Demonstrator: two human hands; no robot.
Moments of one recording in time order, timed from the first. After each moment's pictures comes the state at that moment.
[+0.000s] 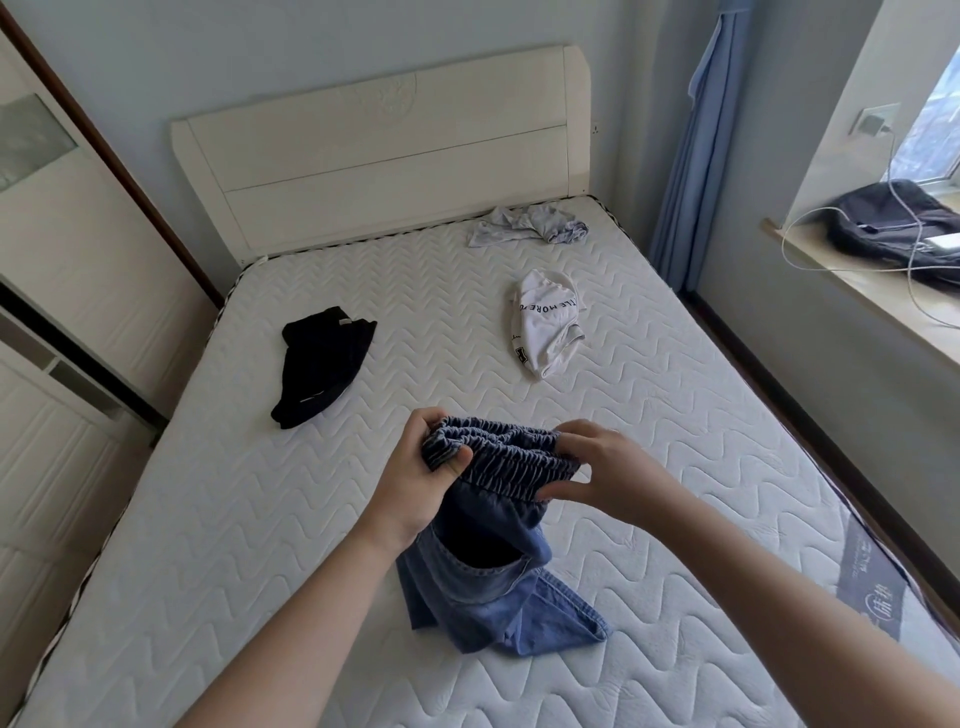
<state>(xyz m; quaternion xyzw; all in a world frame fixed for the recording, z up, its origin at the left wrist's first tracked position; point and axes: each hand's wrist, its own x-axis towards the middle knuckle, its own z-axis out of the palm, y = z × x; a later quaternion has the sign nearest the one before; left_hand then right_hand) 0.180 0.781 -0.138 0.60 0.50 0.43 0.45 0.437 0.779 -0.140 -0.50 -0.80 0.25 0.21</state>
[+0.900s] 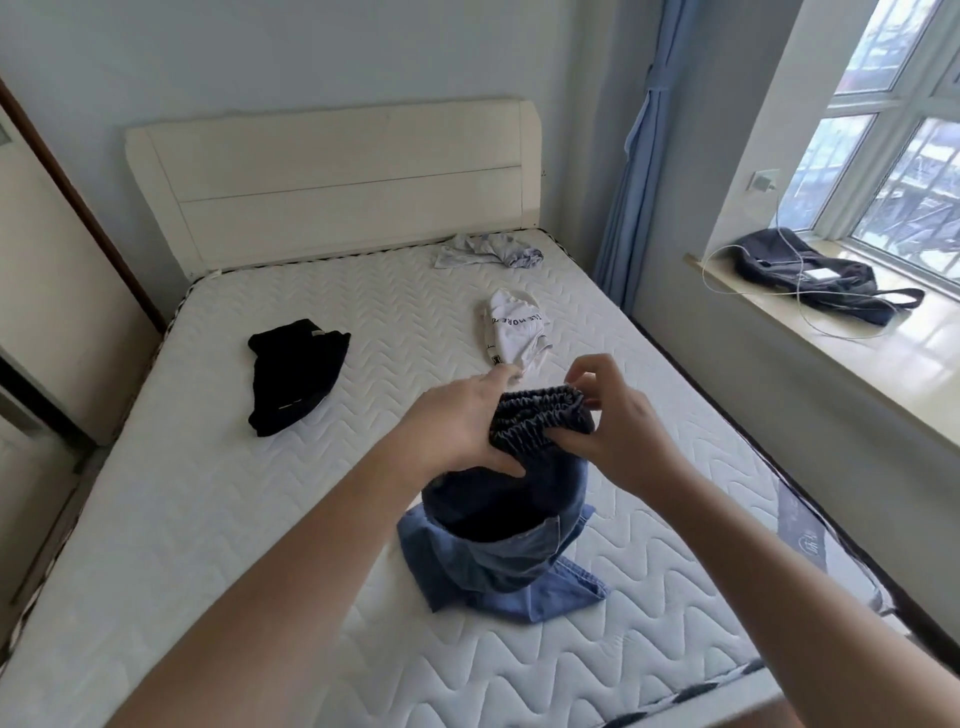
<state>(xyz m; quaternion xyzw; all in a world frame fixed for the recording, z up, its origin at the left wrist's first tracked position) 0.113 0.741 -0.048 0.88 0.45 0.06 0.12 0.312 0.676 -0.068 -0.55 -0.70 0.16 0.41</state>
